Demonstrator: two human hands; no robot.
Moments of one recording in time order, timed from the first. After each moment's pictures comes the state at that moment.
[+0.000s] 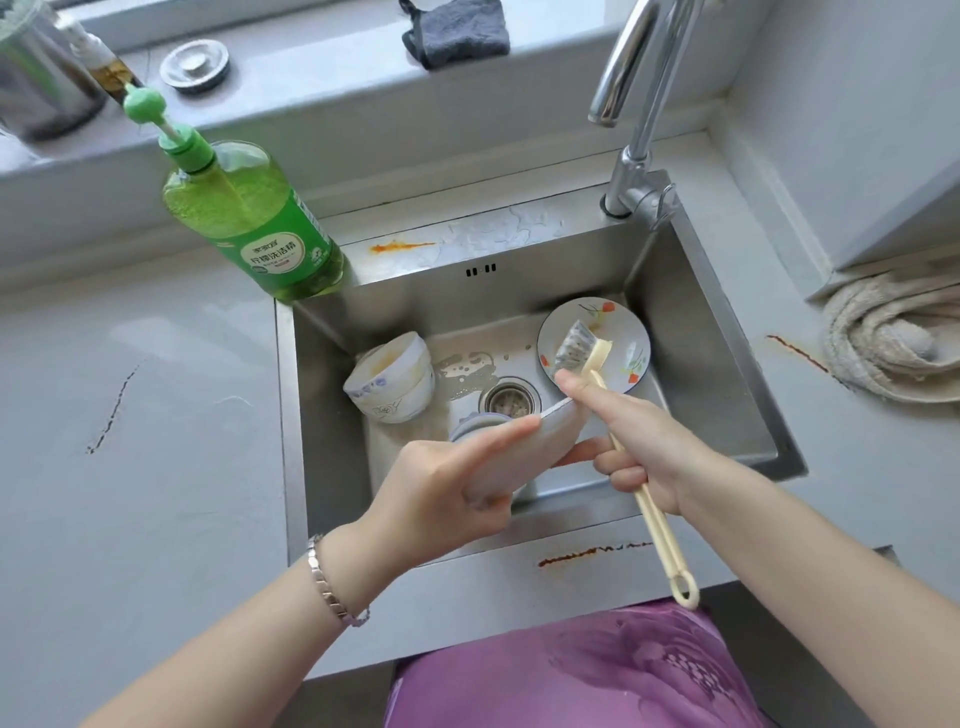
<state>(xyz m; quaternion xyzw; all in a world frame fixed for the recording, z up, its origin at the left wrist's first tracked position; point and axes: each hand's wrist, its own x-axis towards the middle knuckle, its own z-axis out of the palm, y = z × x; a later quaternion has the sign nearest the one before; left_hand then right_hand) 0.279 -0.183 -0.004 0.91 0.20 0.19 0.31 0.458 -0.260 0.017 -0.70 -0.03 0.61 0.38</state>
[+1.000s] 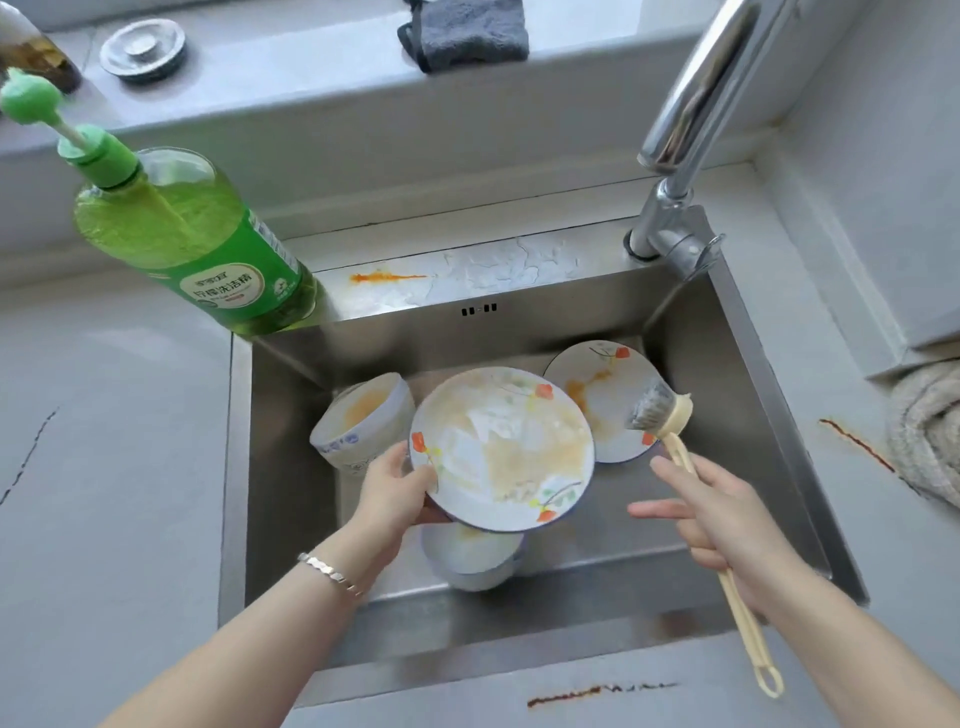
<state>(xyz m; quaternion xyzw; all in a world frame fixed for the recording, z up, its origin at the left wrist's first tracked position) 0.326 -0.106 -0.101 0.42 0.64 0.08 0.64 0.534 -0.261 -0.066 -0.75 -0.01 0.51 0.42</state>
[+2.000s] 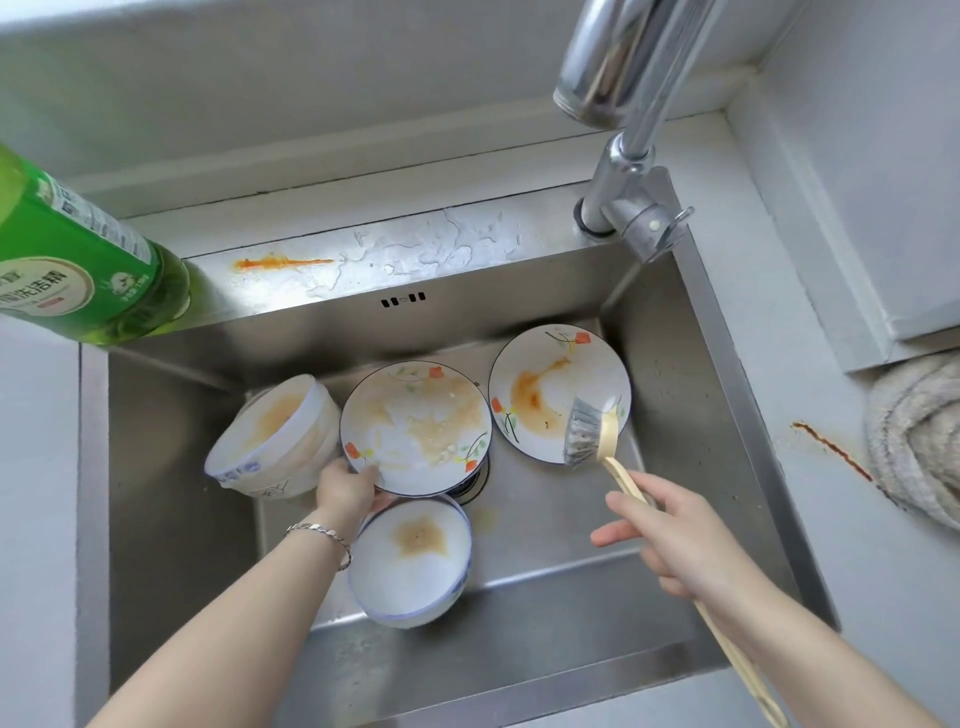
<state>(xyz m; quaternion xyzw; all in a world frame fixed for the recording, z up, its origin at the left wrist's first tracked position) 0.355 -0.074 -0.248 0.40 0.76 0.03 0.52 0.565 -0.255 -0.107 -0.78 -0.02 0.53 0.33</state>
